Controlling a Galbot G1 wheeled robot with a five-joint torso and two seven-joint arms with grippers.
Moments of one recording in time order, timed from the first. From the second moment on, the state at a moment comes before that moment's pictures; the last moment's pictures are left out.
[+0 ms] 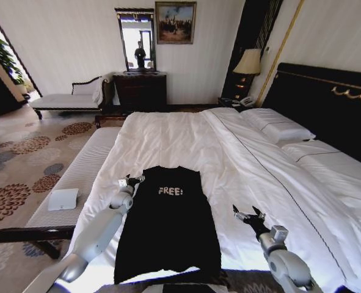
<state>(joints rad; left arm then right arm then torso) 0.67 -1.15 -0.01 -1.17 -0.76 0.13 -0.23 -1.65 1.13 0.73 1.95 0.53 -0.17 0.03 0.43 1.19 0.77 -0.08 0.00</state>
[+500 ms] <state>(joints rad) 0.54 -1.27 0.00 -0.91 -0.75 0.12 -0.10 -1.63 1.10 0.74 1.93 0.54 -0.18 0.04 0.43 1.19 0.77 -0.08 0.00</state>
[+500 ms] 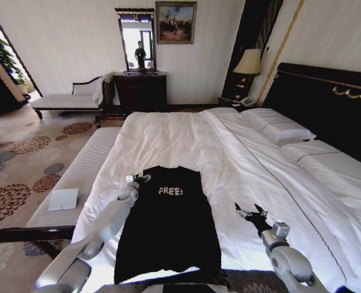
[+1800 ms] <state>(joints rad) 0.46 -1.31 0.01 -0.77 -0.71 0.09 -0.09 -1.39 0.98 0.61 1.82 0.87 -0.30 0.08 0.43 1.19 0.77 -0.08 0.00</state>
